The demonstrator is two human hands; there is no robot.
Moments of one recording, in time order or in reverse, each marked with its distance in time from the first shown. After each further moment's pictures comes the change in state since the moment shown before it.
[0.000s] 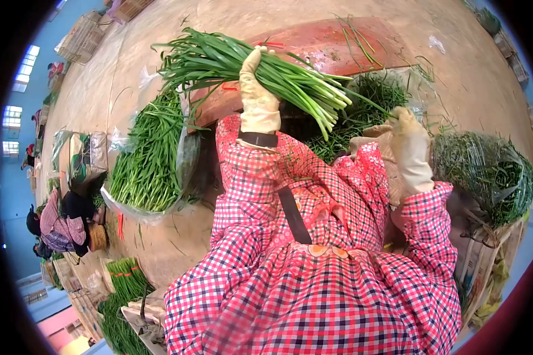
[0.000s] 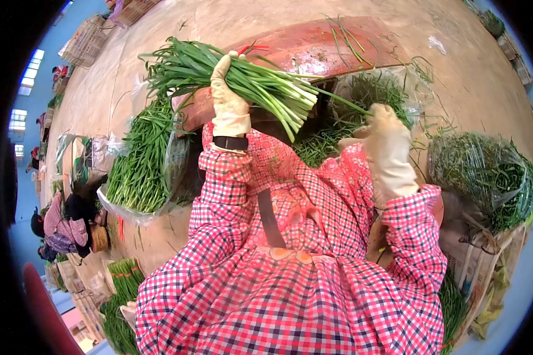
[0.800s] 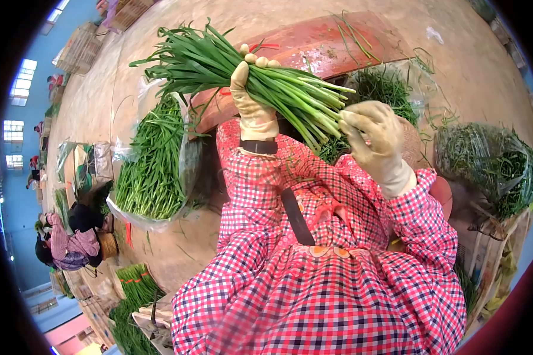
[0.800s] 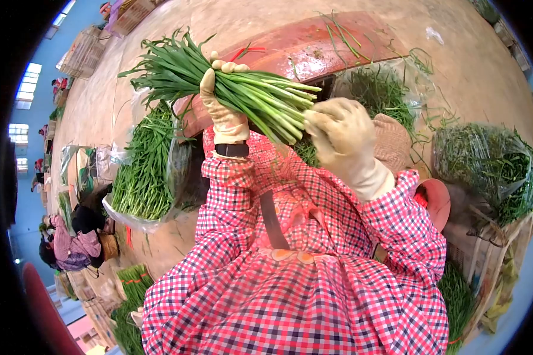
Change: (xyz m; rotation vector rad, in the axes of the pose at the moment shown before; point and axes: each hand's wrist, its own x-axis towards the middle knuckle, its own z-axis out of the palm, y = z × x) left_hand -0.002 -0.003 -0.009 -0.261 -0.443 -0.007; right_hand -0.003 -0.059 -0.009 0.609 0.514 -0.613
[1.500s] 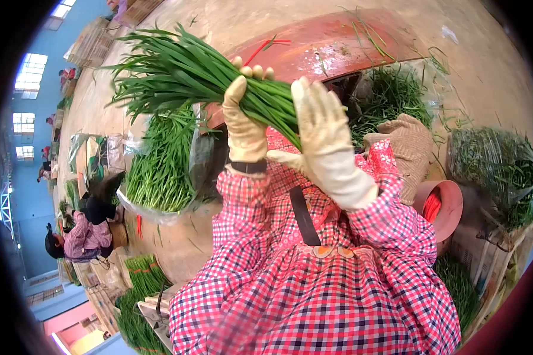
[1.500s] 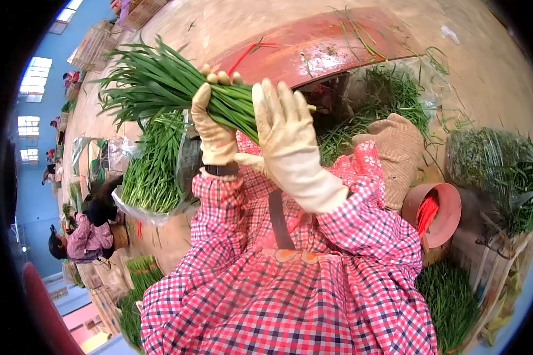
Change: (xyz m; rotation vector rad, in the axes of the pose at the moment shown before) left_hand -0.035 0.035 0.025 0.300 0.134 0.019; right_hand 0.018 -0.063 0.068 -0.162 -0.199 0.168
